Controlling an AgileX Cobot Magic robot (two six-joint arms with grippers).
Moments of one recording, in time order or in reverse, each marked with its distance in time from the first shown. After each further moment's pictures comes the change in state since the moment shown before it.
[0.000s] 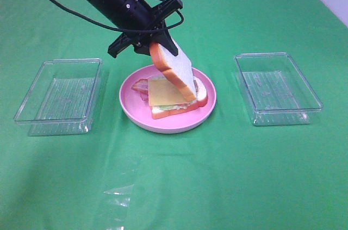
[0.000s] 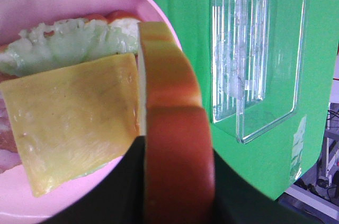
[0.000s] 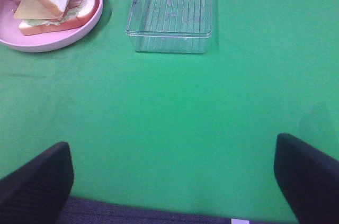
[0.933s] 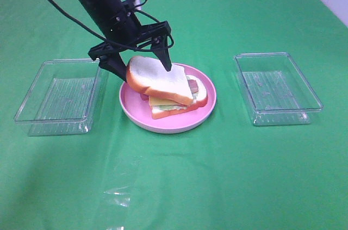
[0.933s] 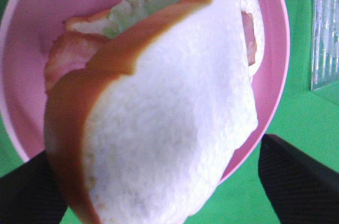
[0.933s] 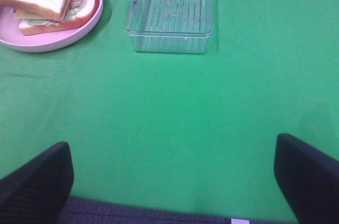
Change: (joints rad) left arm 0.000 0.028 -0.067 0.269 0.172 -0.003; right arm 0.000 0.000 0.000 0.000 0.000 0.000
